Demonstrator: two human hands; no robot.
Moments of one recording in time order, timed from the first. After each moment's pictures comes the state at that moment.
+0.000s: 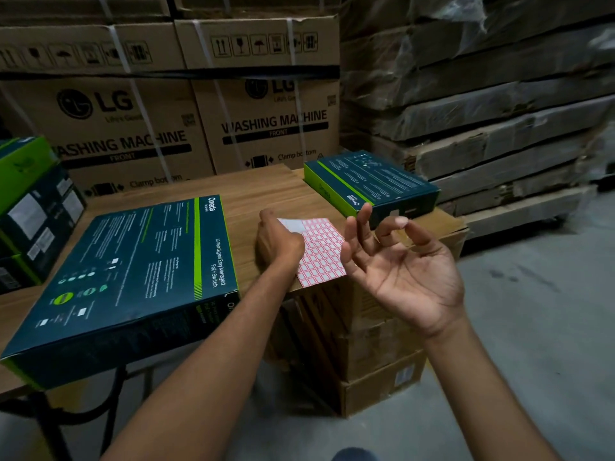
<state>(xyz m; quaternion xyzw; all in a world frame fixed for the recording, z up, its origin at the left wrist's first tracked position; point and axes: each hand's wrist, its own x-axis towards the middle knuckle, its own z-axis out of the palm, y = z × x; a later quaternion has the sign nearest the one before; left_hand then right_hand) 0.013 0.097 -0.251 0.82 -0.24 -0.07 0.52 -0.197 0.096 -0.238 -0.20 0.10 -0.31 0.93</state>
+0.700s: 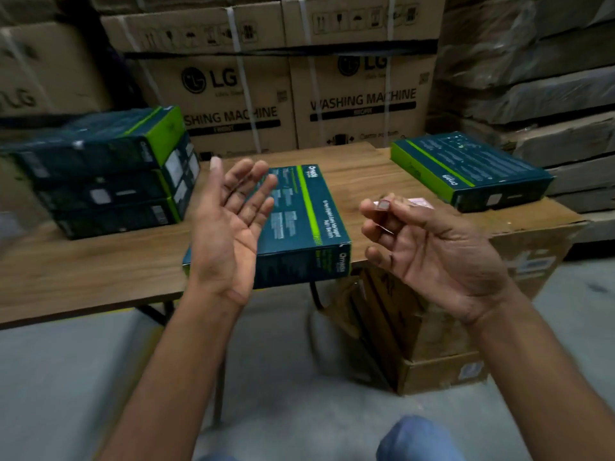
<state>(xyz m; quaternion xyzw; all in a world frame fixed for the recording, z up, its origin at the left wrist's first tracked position) 0.041 0.354 -0.178 0.43 -0.23 -0.19 0.85 -0.136 0.200 -0.204 -0.46 0.02 -0.24 0.86</state>
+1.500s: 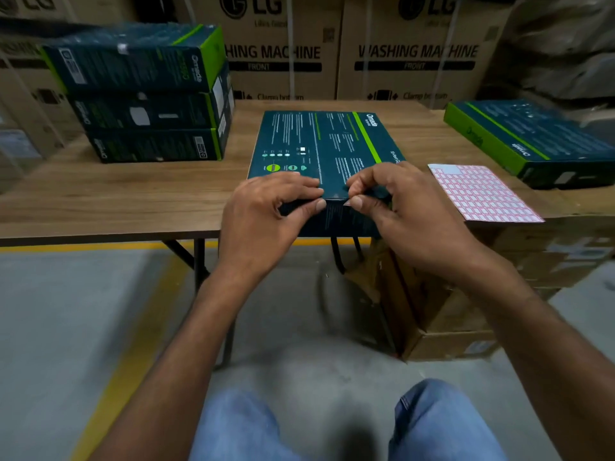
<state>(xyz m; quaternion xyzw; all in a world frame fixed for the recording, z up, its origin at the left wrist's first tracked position) 0.119 0.405 -0.273 0.70 -0.50 0.22 0.46 -0.042 0.250 -0.228 -0.93 0.11 -0.28 0.22</state>
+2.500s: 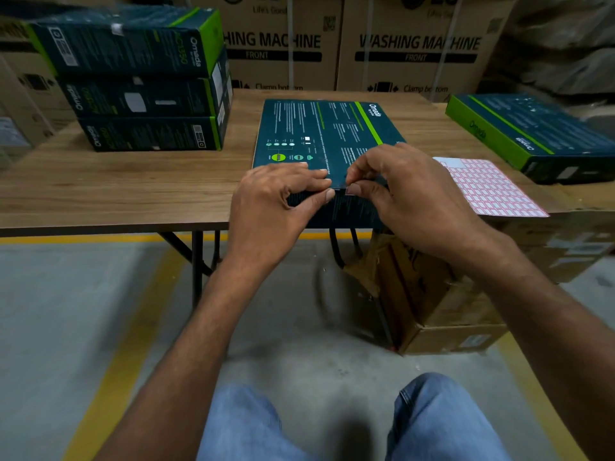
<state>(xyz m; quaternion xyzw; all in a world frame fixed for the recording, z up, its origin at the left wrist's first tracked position) 0.125 0.397 -0.280 0.69 -0.50 0.20 0.48 -0.029 0.248 -0.220 -0.95 0.11 -0.26 0.11</state>
